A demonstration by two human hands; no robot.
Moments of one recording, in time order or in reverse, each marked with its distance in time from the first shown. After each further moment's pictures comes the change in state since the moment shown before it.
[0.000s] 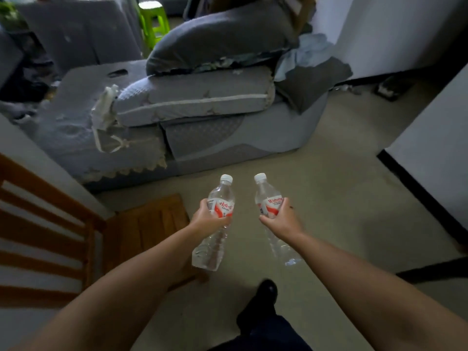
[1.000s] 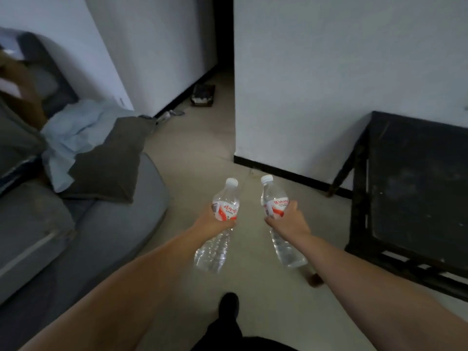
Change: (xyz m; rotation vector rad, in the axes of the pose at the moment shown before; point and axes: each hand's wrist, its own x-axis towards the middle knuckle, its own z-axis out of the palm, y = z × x) left_hand 0.256 0.401 0.415 0.446 -0.723 0.452; right_hand 0.269 0.248 -0.327 0.389 0.566 0.648
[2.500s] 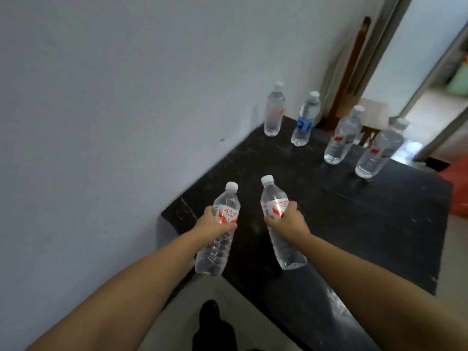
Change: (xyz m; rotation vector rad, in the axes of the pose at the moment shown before) left_hand 0.448 0.501 0.510 0.731 -0.984 0.446; right_hand 0.400 0.196 -0.395 0.499 0.792 0.887
